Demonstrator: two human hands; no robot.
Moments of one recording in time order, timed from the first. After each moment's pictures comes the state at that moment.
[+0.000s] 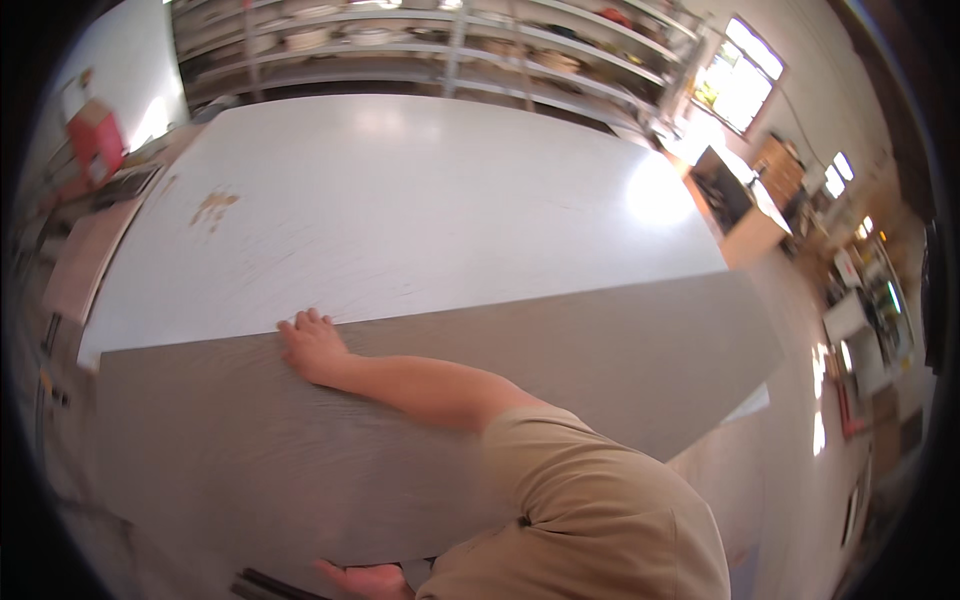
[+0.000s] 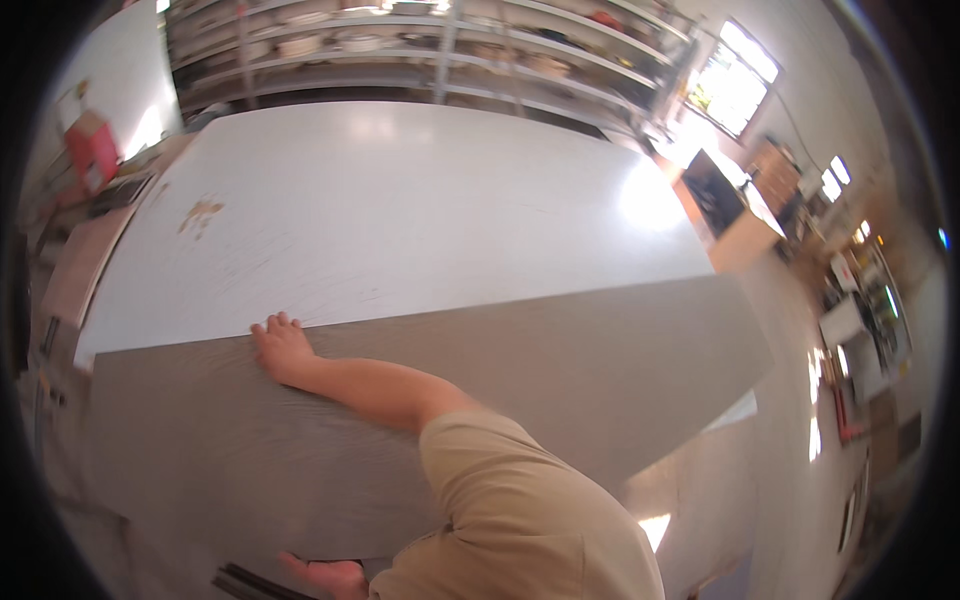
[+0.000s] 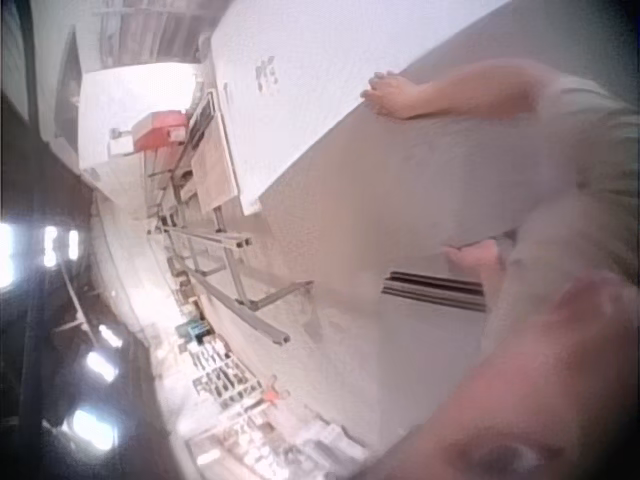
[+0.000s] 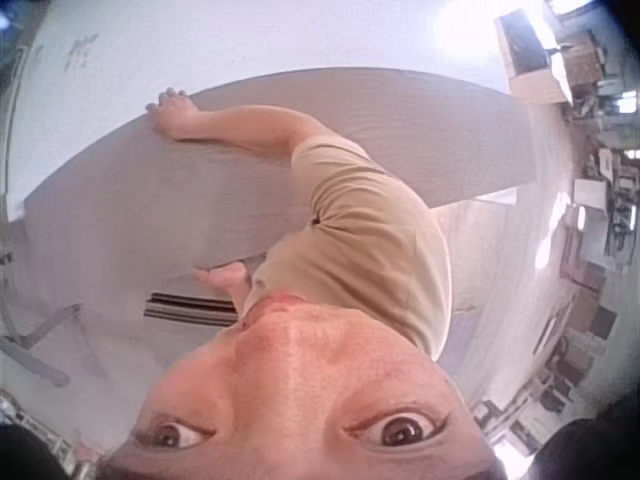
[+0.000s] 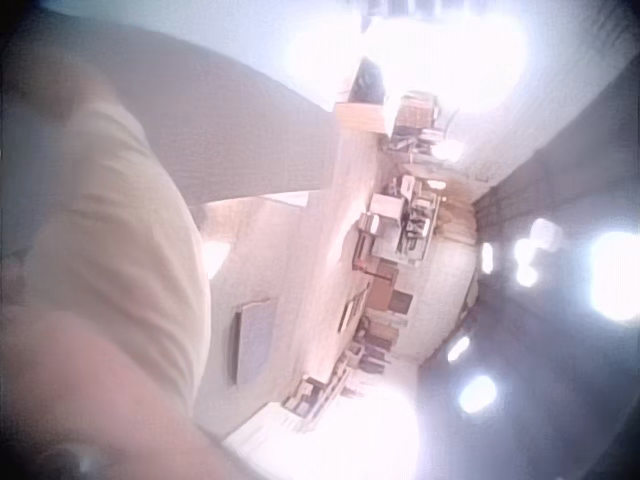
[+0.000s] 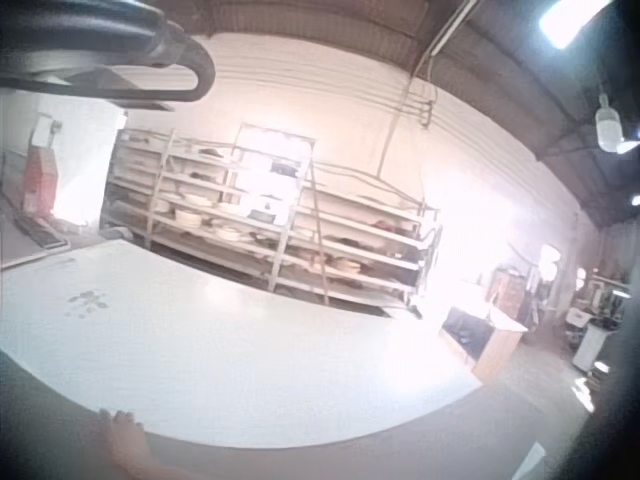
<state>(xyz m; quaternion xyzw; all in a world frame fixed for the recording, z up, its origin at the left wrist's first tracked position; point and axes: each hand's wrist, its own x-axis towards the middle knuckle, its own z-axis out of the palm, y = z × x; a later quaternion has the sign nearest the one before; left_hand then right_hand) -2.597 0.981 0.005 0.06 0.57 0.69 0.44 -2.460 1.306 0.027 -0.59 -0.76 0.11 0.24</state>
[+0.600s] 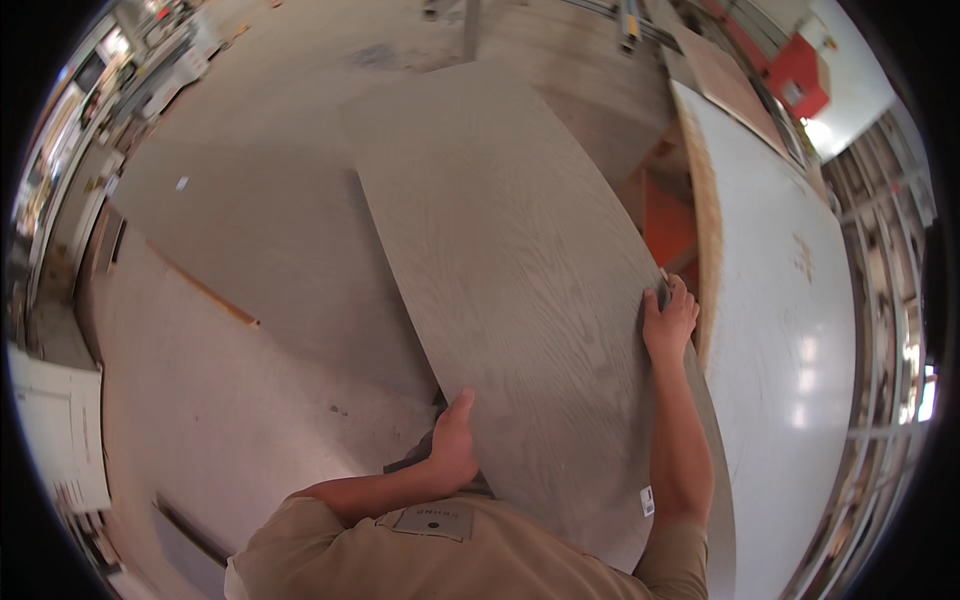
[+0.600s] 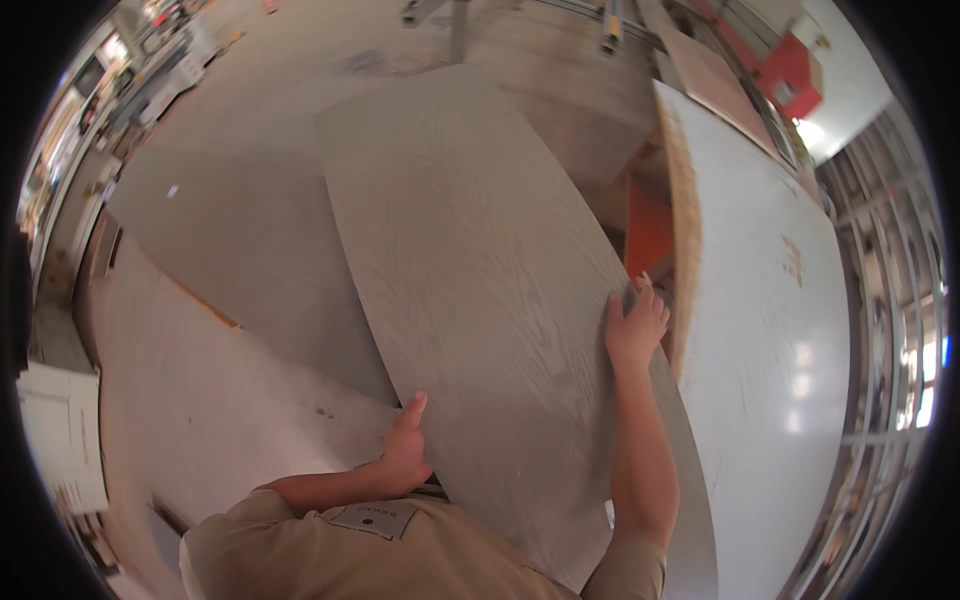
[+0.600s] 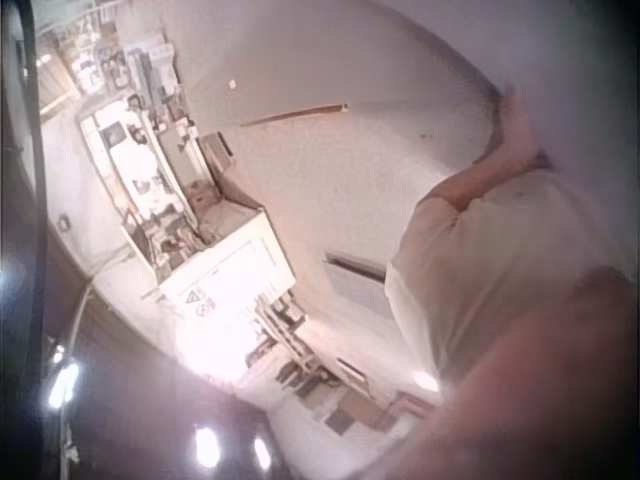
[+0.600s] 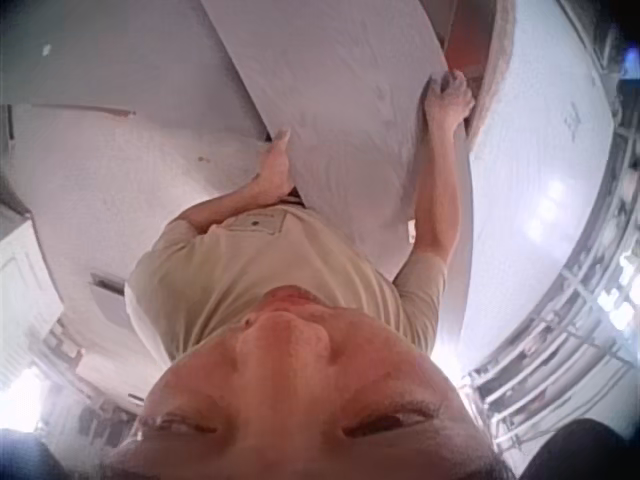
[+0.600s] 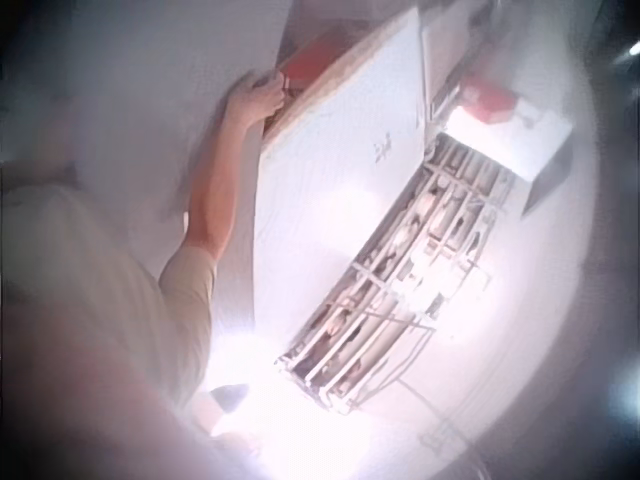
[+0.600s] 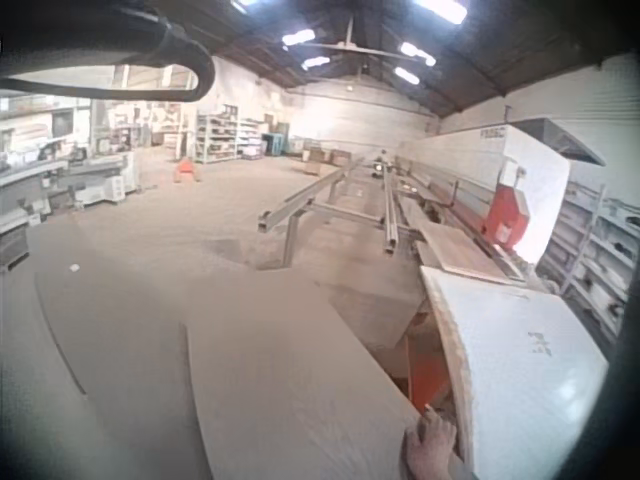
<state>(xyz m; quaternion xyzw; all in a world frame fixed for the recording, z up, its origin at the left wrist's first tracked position) -2.623 0.821 -0.019 -0.28 0.35 0.79 0.43 -2.638 1.181 -0.014 -0.34 -0.91 0.10 0.23</state>
